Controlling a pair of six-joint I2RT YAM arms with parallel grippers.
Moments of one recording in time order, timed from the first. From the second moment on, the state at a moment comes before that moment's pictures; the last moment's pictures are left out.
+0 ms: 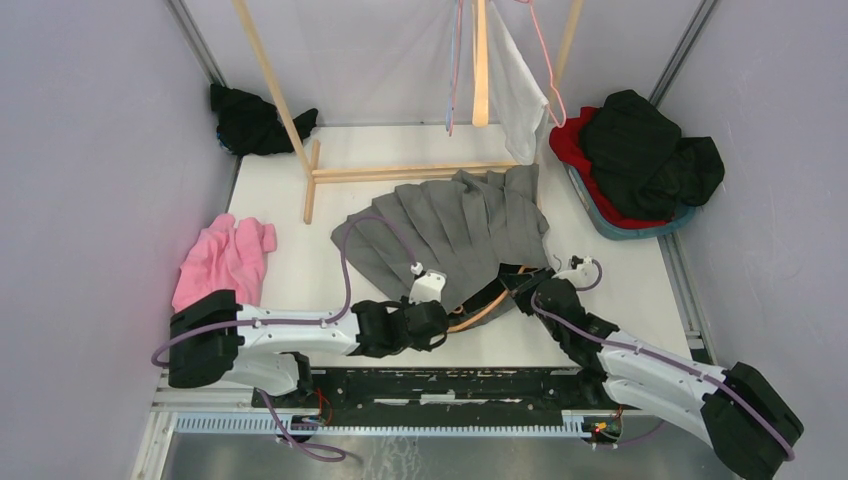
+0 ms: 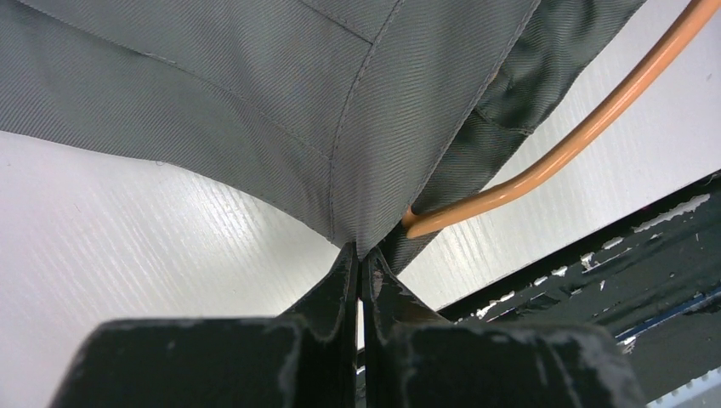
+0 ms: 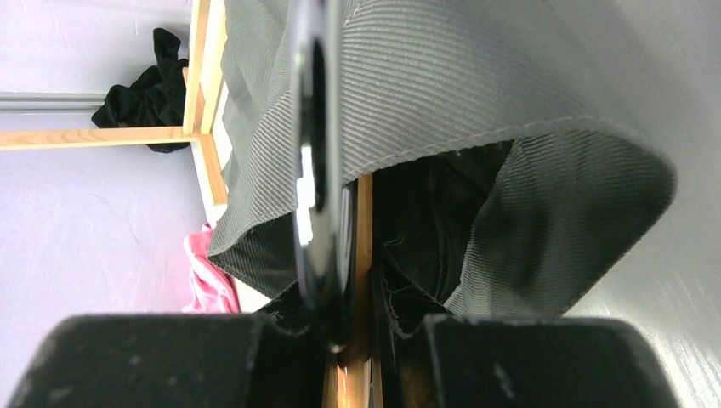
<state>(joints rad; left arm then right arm) -1.31 1.32 0.70 -0.38 -0.44 -0.80 0.73 0.84 0.13 0.24 0.39 1.41</state>
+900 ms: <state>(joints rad) -1.33 1.38 0.84 -0.33 -0.30 -0.79 0.72 0.97 0.16 0.35 0.43 1.37</state>
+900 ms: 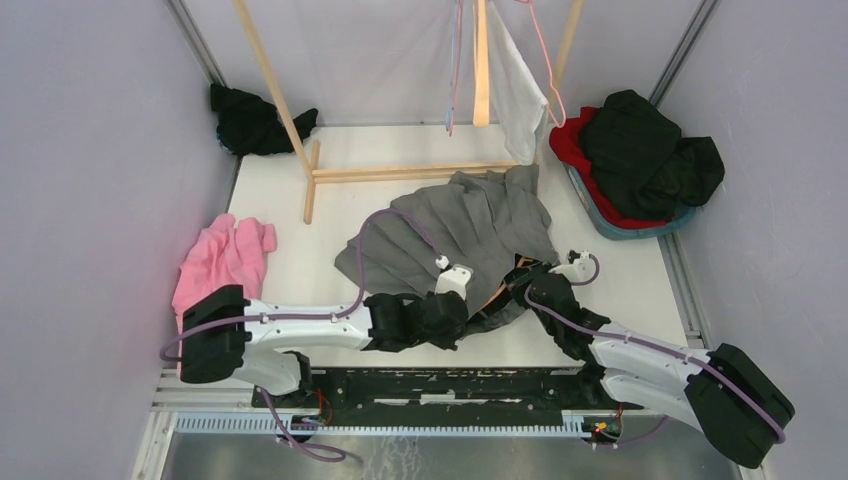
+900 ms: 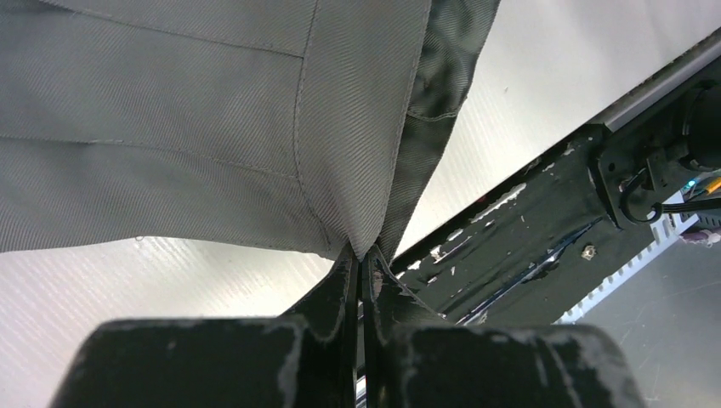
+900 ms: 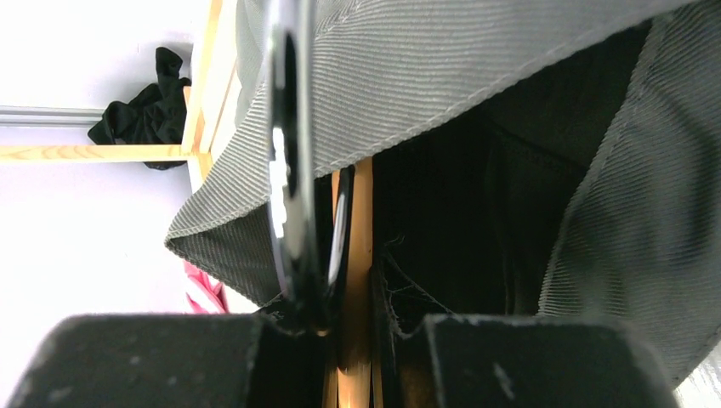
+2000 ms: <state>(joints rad) -1.36 1.56 1.10 -0.26 -0.17 -0.71 0.72 1.08 0.16 0.46 0.44 1.35</state>
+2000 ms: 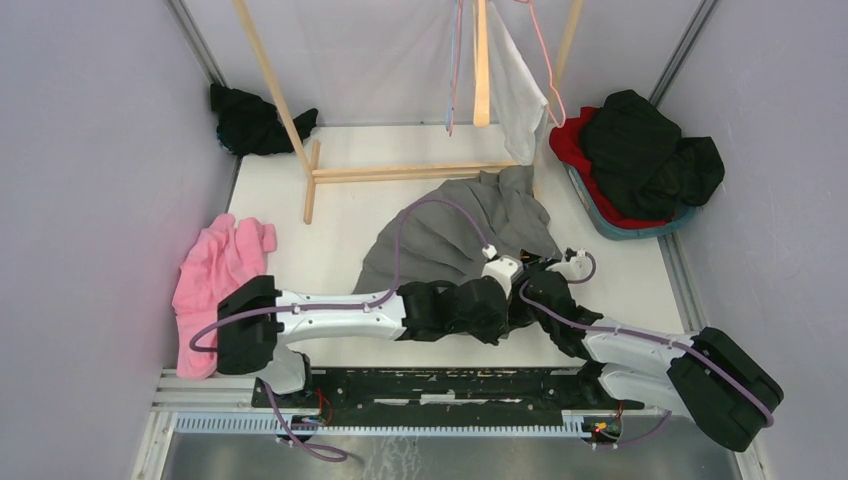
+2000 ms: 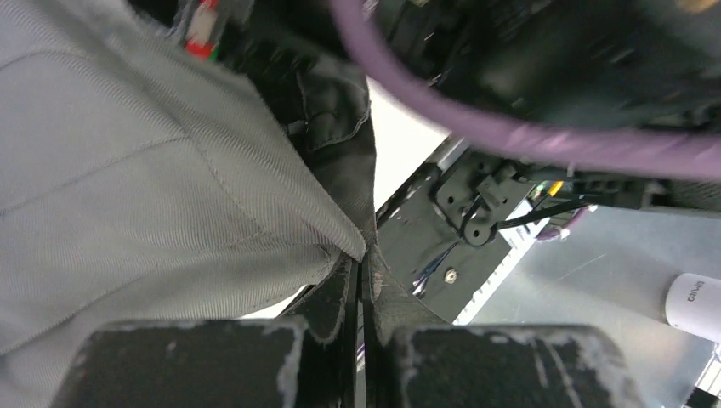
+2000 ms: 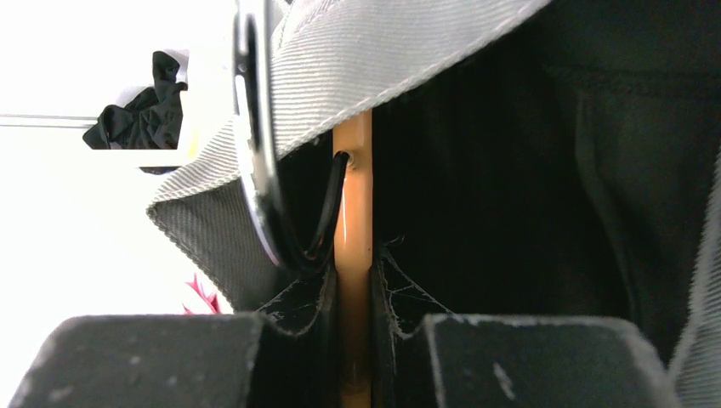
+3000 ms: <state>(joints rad) -1.29 1.74 1.36 -0.35 -0.04 -0.58 0.70 1.15 0.14 0.56 0.34 1.31</state>
